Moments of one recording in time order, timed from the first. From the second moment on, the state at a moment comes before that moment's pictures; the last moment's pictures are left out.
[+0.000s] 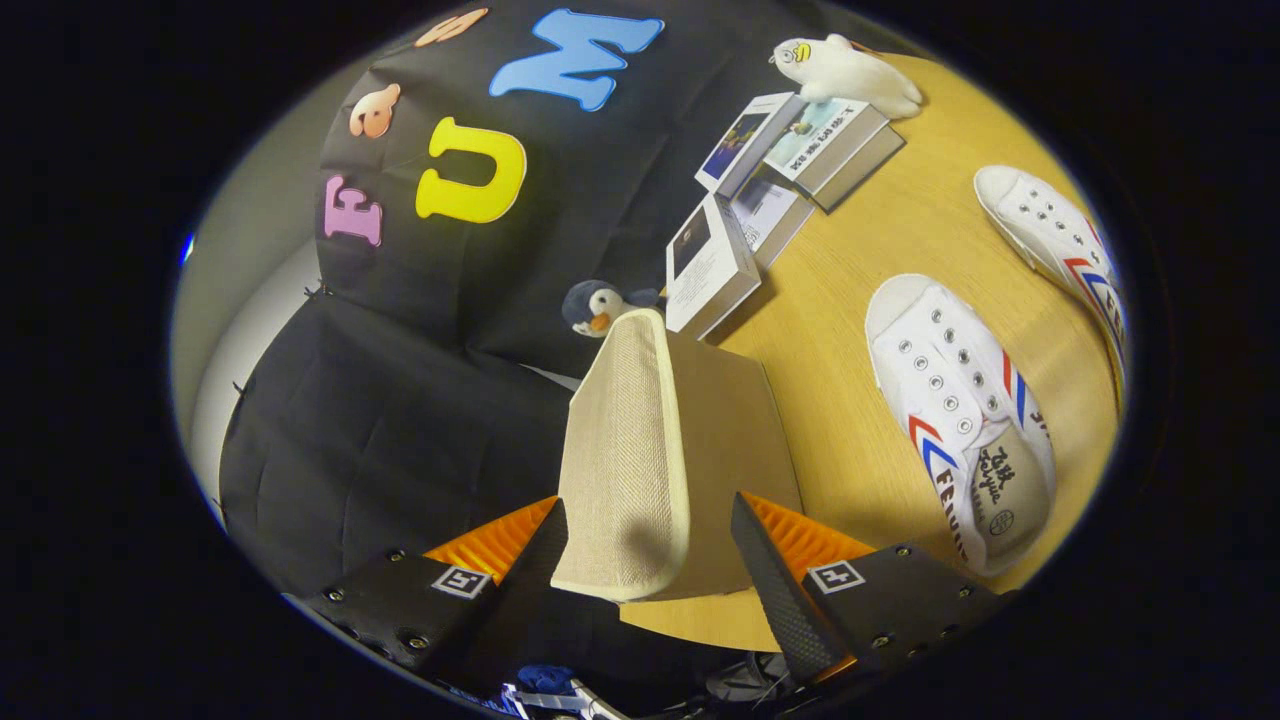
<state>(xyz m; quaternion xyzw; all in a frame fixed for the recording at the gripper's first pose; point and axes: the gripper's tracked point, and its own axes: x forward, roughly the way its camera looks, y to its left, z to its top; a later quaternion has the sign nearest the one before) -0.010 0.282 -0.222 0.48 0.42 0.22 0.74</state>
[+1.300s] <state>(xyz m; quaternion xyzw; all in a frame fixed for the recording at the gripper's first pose) -0.002 0.343 -0.094 0.46 0.38 0.32 0.73</state>
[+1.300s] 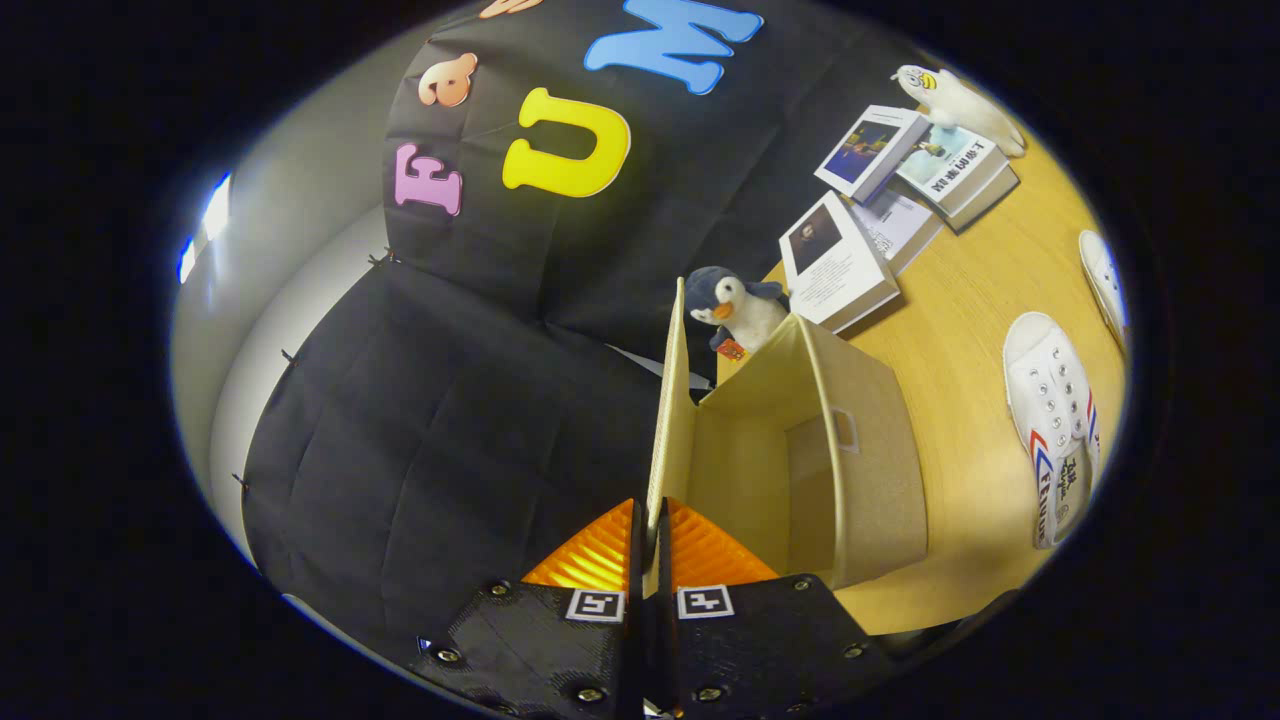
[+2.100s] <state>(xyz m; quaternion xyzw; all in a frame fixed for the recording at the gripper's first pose) -0.002 0.478 -0.024 0.35 0.36 0.41 0.77</state>
